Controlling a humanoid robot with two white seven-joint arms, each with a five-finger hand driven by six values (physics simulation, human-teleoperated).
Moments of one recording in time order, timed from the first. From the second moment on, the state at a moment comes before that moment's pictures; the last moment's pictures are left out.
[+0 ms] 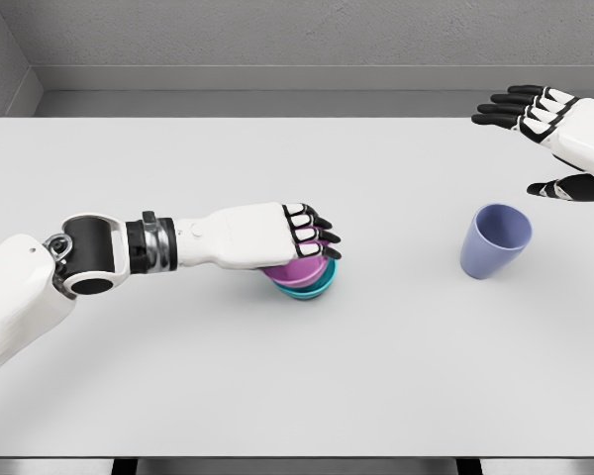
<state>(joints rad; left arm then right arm) -0.64 0.57 -0.80 -1.63 -0.76 -0.61 -0.30 -0.35 -1.12 0.35 -1.69 0.23 -0.61 0.07</state>
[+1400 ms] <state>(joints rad) -0.66 0.98 -0.67 -1.51 -0.49 -0.61 -0.29 -0.31 -1.16 0.17 -1.74 0.22 -0.61 0.58</state>
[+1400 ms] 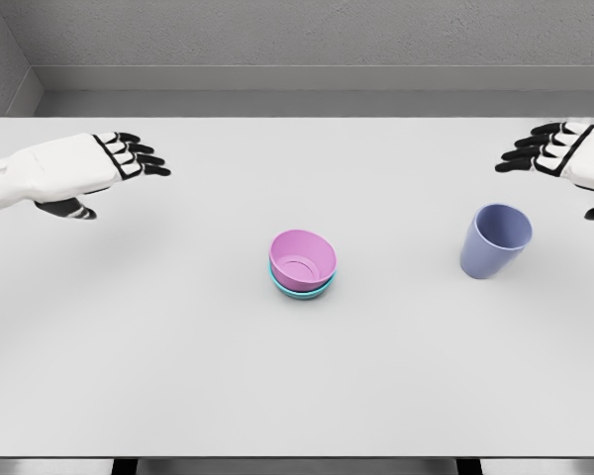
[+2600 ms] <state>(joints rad) -0.62 0.98 -0.66 -1.50 -0.50 -0.61 -0.30 -0.59 -1.07 0.59 -1.55 0.22 -0.61 0.61</state>
